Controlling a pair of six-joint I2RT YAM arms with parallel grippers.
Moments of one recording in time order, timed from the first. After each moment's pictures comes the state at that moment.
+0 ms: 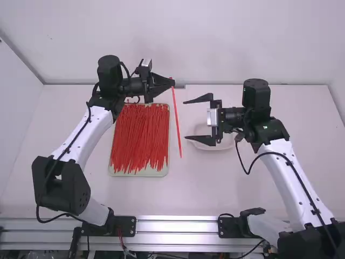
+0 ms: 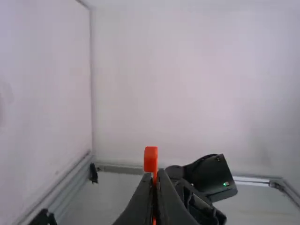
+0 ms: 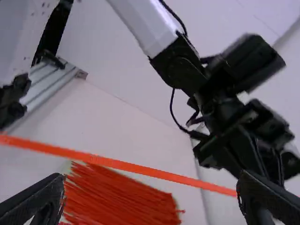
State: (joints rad) left arm -0.13 1.61 1.35 0.15 1.19 -1.49; right arm 0.24 1.27 1.17 -0.38 -1.34 -1.16
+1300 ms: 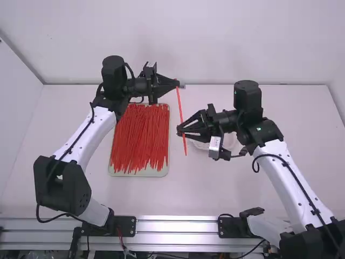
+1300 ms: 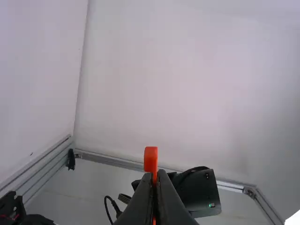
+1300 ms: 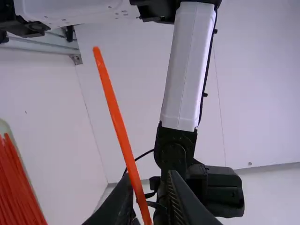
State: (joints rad) left arm -0.17 1.61 1.35 0.18 1.17 -1.64; right arm 0.31 1.27 1.17 -0.38 -1.48 -1.87
